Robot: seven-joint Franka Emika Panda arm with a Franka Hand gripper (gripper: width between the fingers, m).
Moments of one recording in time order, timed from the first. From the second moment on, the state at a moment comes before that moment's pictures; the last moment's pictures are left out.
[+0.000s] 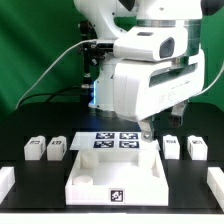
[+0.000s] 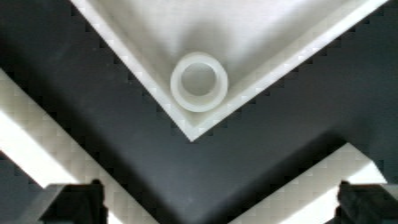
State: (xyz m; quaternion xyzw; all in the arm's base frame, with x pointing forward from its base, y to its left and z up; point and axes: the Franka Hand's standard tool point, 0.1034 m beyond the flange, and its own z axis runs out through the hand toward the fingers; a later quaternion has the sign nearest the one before) arm 0.566 0.056 0.113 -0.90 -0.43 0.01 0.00
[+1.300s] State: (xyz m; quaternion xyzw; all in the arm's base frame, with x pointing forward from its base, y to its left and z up) arm 0.499 0.019 0.097 -0.70 -0.71 0.01 0.00
